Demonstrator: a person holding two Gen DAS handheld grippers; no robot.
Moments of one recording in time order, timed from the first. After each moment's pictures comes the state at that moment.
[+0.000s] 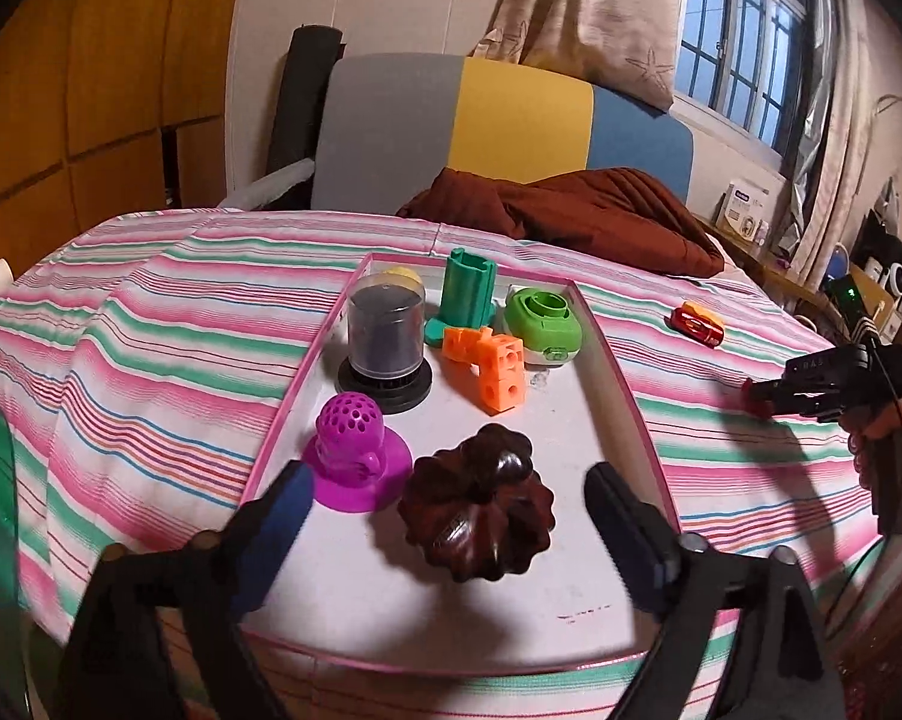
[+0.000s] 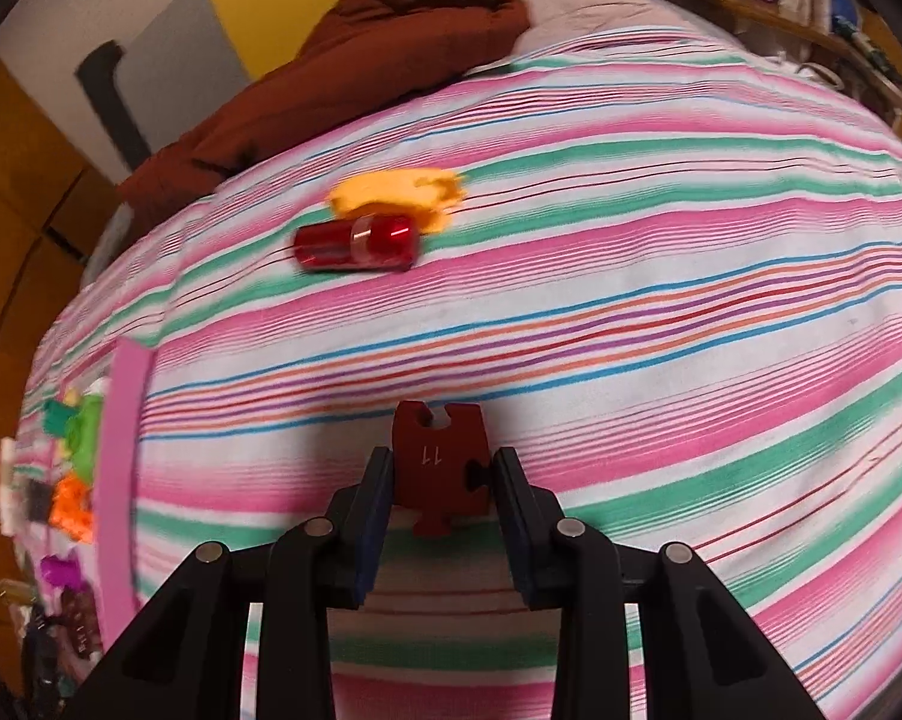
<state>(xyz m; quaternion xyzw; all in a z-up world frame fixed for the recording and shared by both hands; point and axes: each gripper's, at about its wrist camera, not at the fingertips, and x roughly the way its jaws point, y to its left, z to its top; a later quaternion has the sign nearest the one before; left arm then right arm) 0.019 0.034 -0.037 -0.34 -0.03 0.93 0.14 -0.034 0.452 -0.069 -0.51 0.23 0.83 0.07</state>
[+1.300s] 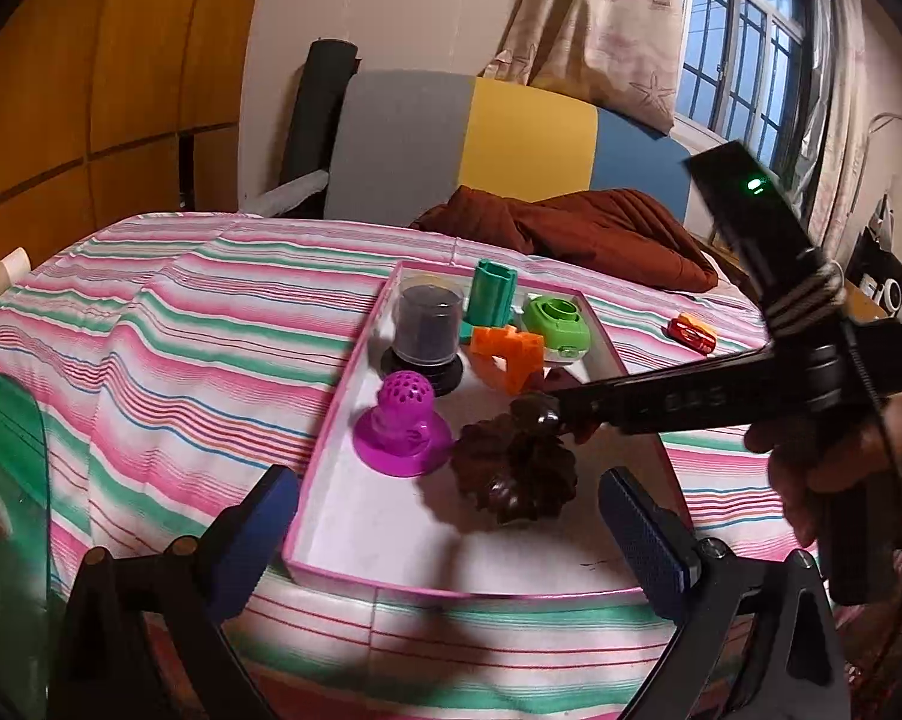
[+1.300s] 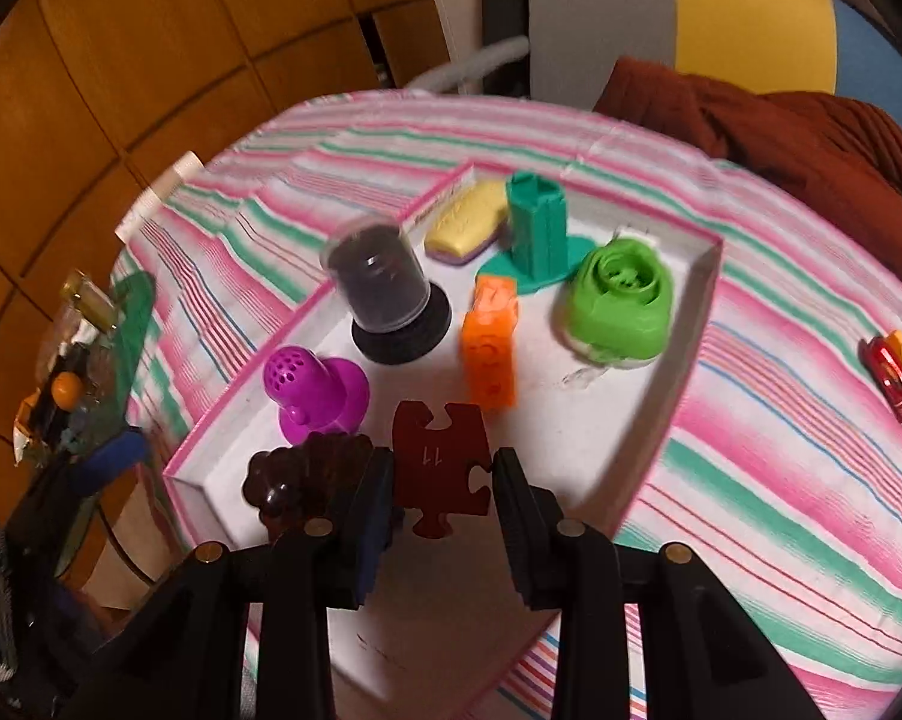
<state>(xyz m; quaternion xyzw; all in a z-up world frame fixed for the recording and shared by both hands) 0.048 0.004 -0.033 -0.32 -0.04 0.94 0.14 -0.042 0.174 -0.039 -0.51 0.00 0.84 -0.22</state>
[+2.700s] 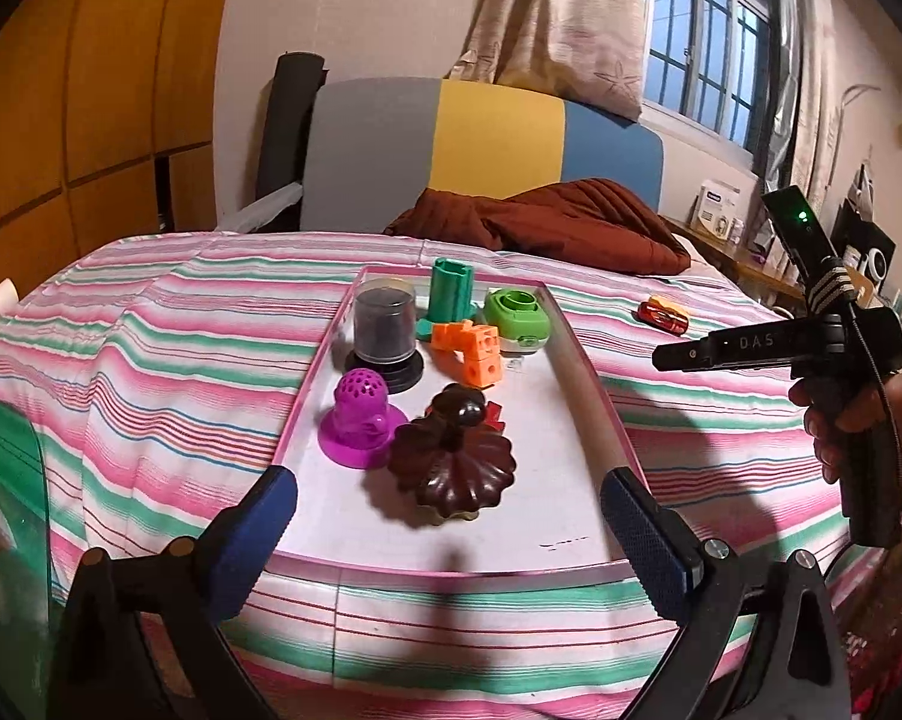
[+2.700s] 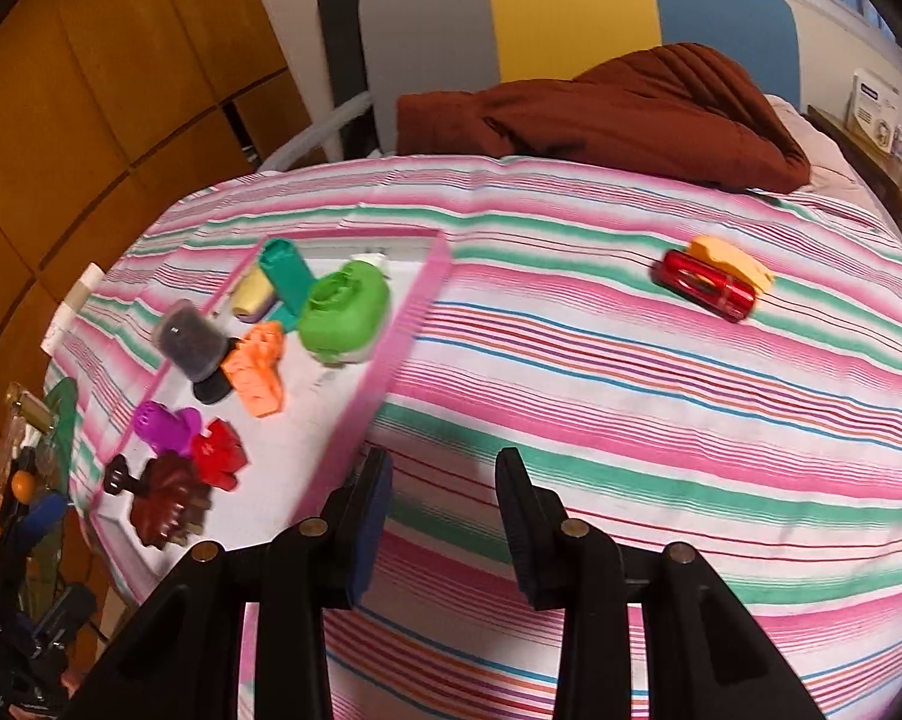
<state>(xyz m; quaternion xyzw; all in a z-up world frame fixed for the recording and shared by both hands) 0.062 0.024 -0.029 -0.31 -0.01 0.94 0.16 -0.016 0.298 -0.027 -0.46 0.07 0.88 -0.08</state>
